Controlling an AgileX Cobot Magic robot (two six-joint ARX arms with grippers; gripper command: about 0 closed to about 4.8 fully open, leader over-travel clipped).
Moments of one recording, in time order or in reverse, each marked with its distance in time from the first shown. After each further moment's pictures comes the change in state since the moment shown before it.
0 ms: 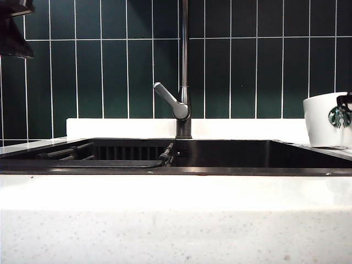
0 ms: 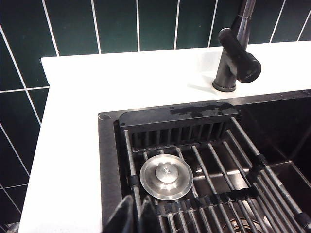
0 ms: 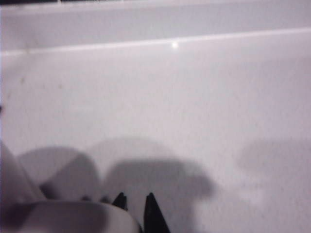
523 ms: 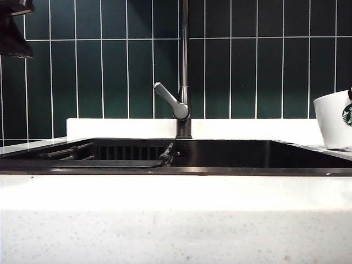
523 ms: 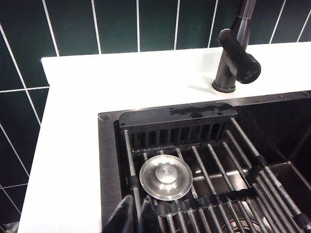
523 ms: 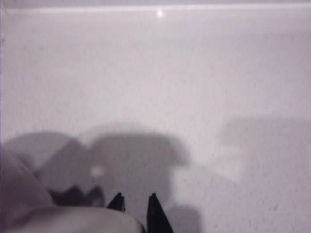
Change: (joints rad) left arm 0.000 -0.002 0.000 0.000 0.000 -0.008; right arm -0.001 -0.159 0.000 -0.282 0.055 -0.052
